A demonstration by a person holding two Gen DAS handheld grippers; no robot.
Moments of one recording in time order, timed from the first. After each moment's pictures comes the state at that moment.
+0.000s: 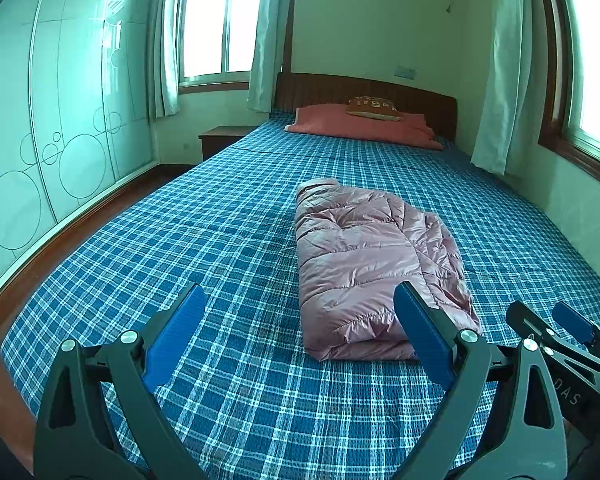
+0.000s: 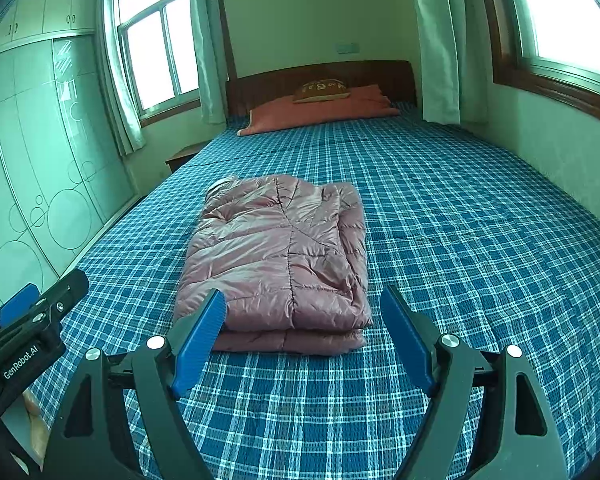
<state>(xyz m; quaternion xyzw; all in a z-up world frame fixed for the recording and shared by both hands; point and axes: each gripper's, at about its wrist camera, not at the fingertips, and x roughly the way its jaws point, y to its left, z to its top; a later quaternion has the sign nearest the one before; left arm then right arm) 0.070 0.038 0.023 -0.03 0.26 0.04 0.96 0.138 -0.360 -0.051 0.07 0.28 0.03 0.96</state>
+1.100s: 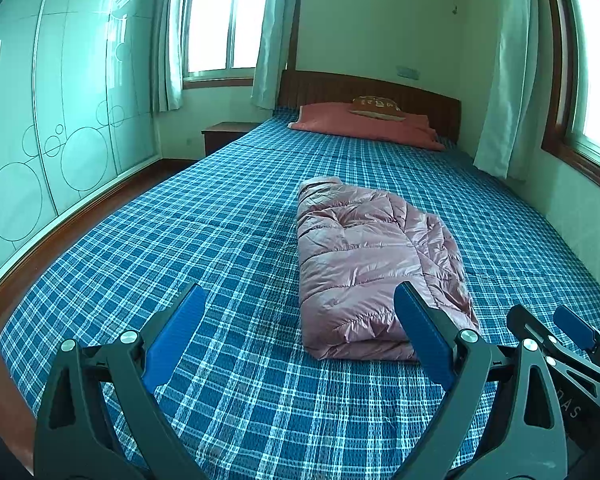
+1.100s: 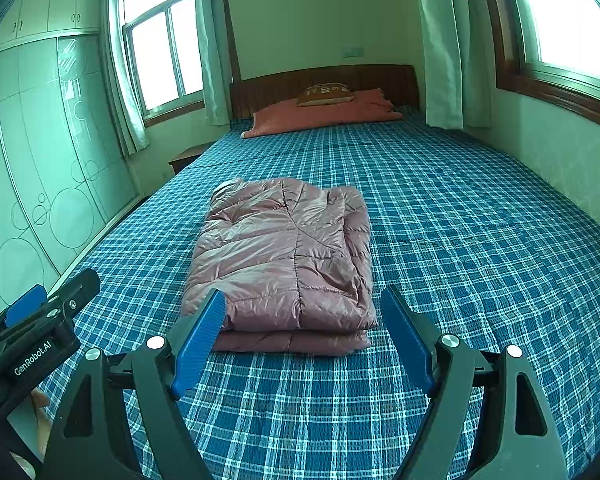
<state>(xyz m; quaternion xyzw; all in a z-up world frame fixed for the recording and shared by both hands) 0.070 0.039 0.023 -0.04 0.27 0.04 0.96 0.135 -0.353 -0.048 0.06 0.28 0.04 0.96</state>
